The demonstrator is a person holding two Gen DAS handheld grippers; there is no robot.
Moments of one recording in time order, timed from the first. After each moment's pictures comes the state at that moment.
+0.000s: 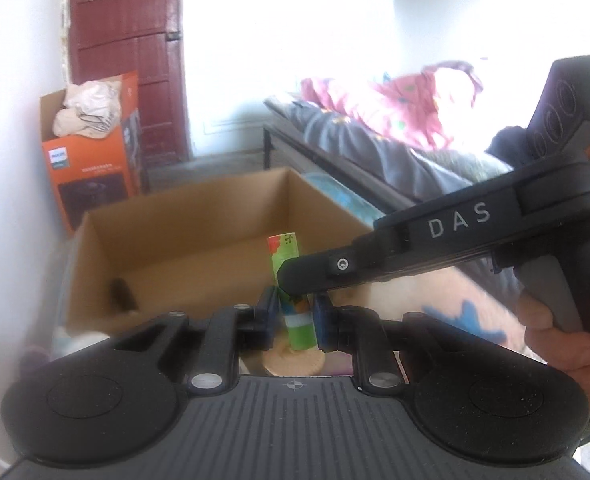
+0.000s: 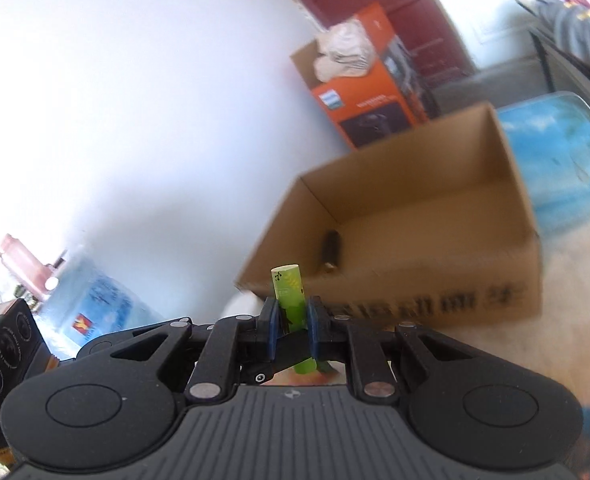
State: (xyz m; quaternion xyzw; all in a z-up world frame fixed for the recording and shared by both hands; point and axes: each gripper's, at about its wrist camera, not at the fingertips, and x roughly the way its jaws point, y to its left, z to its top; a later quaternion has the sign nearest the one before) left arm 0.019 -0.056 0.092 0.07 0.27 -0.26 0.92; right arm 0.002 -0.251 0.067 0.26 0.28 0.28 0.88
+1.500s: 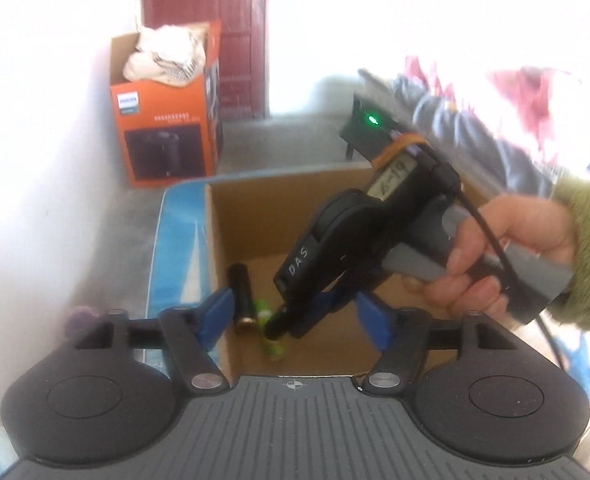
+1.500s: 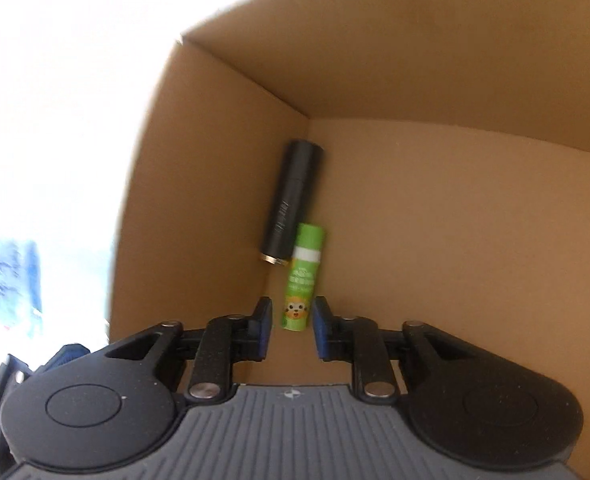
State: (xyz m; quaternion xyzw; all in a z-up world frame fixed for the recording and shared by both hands) left arm 0.110 0.031 0.078 0.03 0.33 -0.17 0.93; right arm 0.276 -0.132 -0.014 0.19 0.60 0.29 0.72
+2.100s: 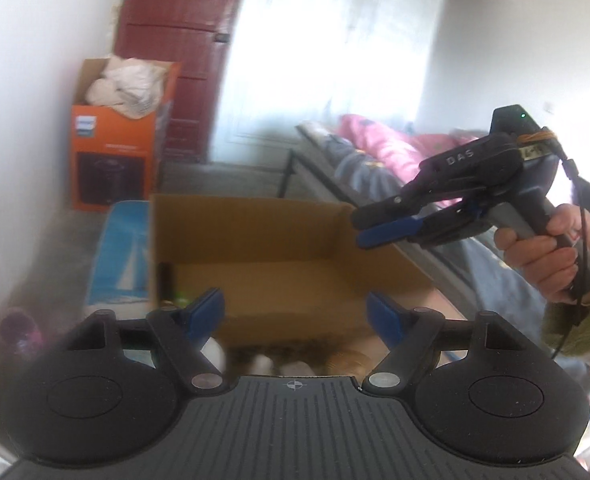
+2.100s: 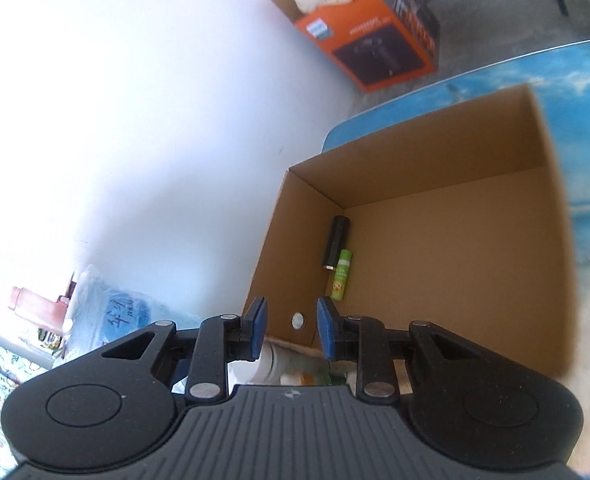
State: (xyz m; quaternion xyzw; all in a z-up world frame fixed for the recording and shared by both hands) left arm 0.023 0.032 0.091 -0.04 0.26 -0.27 0.92; right arm 0.087 -0.284 0.080 0.30 0.40 0.30 0.81
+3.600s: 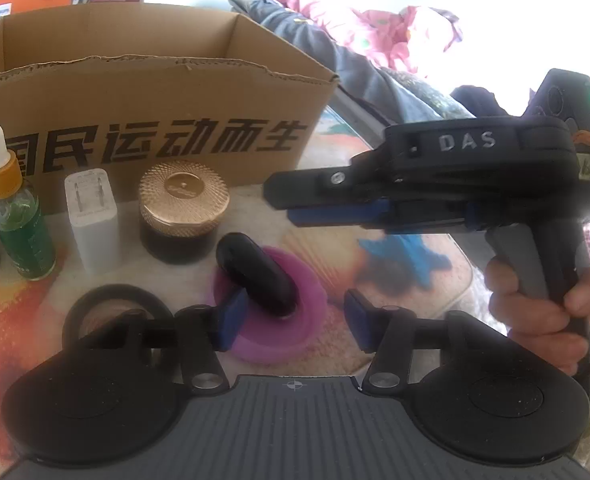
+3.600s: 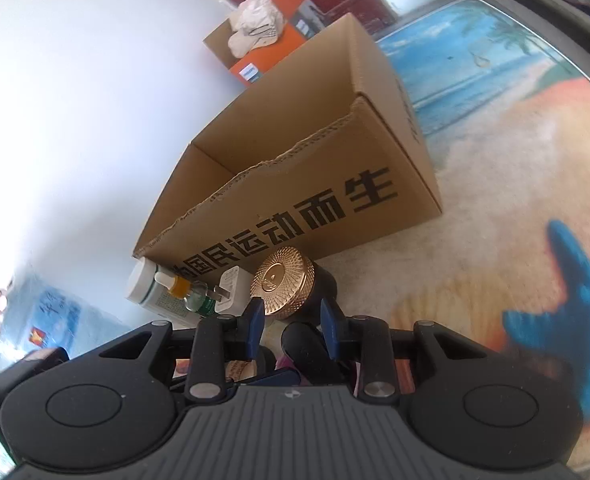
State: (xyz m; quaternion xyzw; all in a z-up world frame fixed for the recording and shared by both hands) left arm 0.011 -0.079 -0.022 -0.03 0.42 -0.35 0.84; right arm 0.000 -0.299 -0.039 0.32 0.35 0.20 0.86
